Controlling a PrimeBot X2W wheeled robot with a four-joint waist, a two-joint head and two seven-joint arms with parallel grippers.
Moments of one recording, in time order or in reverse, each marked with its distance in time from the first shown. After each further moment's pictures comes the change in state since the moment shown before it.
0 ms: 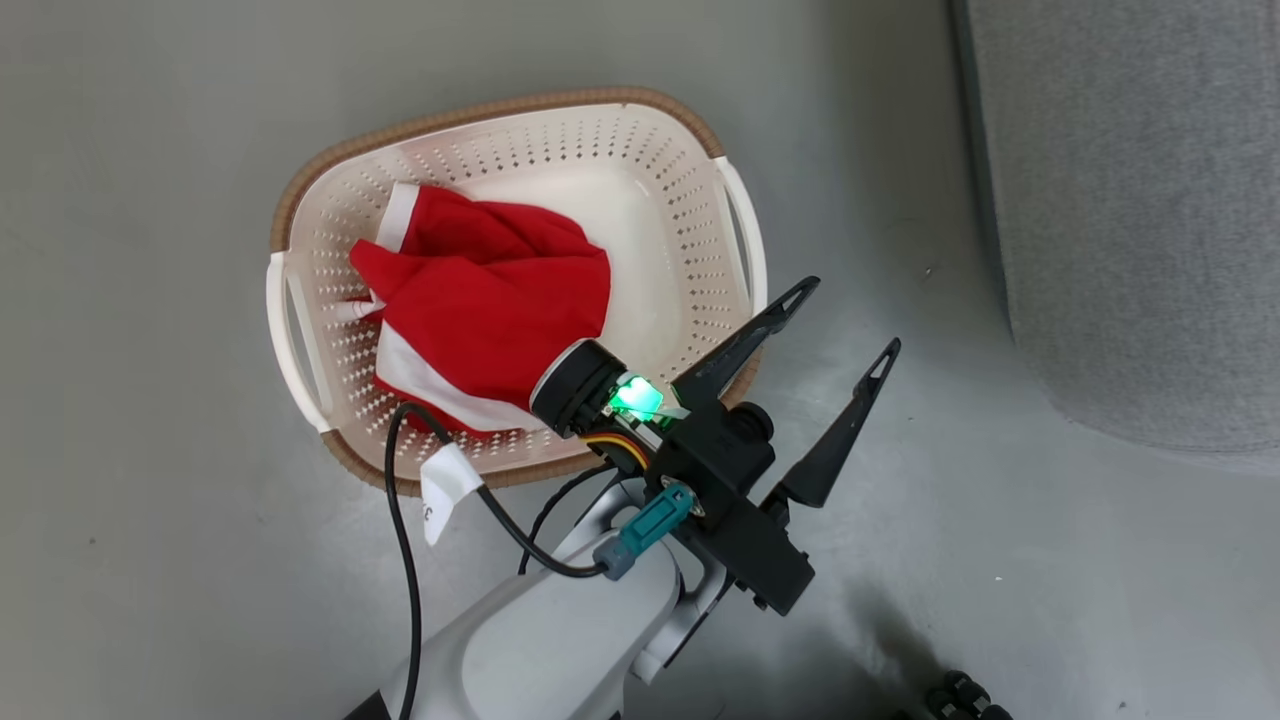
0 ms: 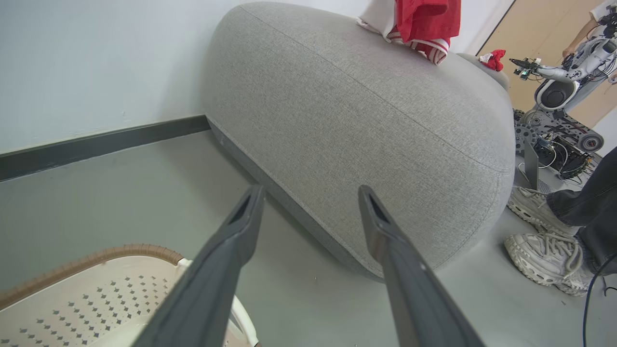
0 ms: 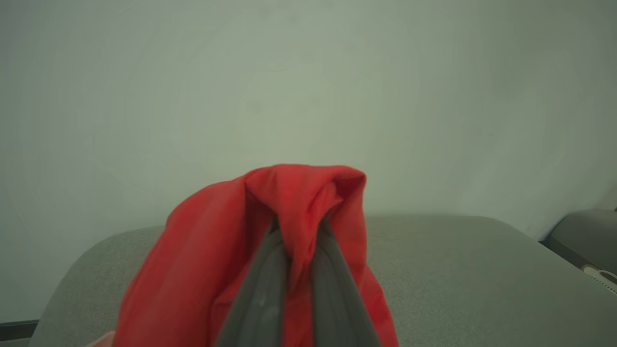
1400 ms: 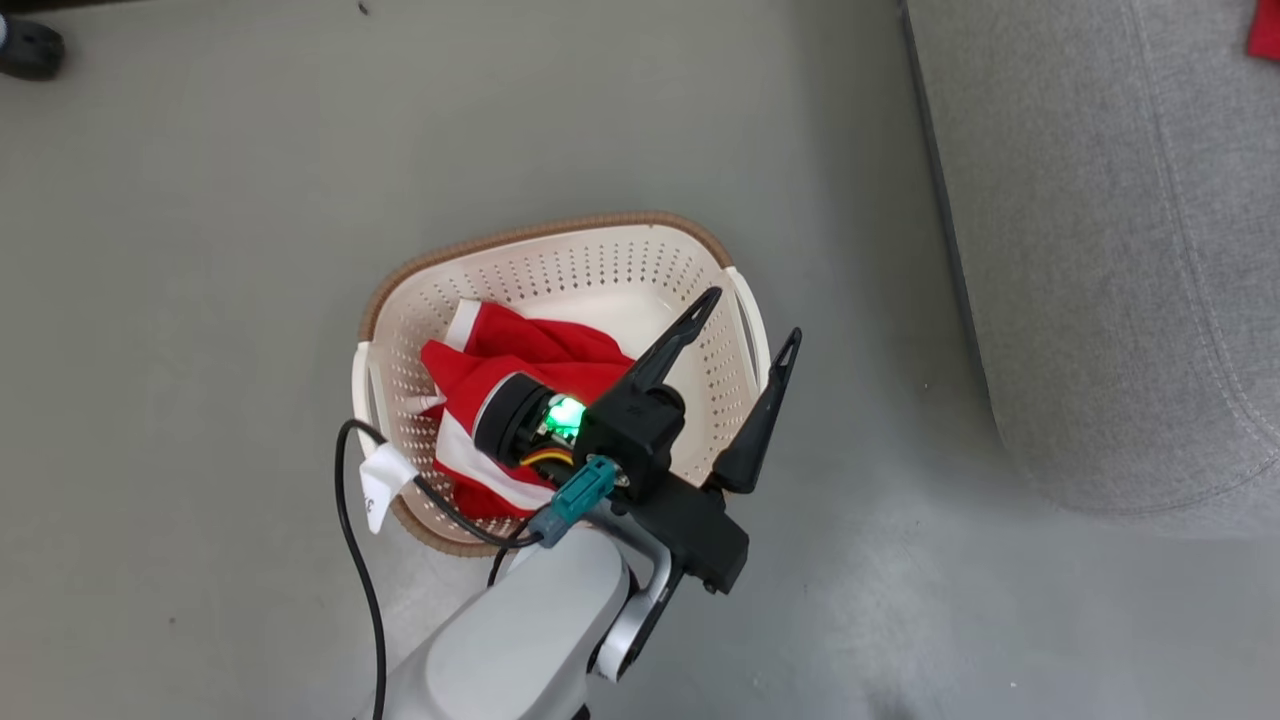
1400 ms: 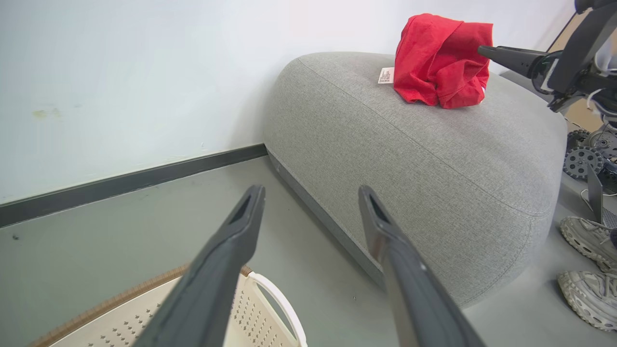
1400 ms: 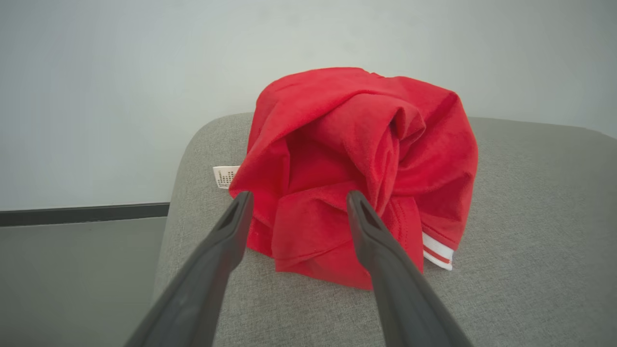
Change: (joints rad) left arm 0.057 -0.004 0.095 0.088 -0.077 0.009 0.000; right arm 0.400 0.194 0.106 -0.013 0.050 0.000 0.000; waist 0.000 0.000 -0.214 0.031
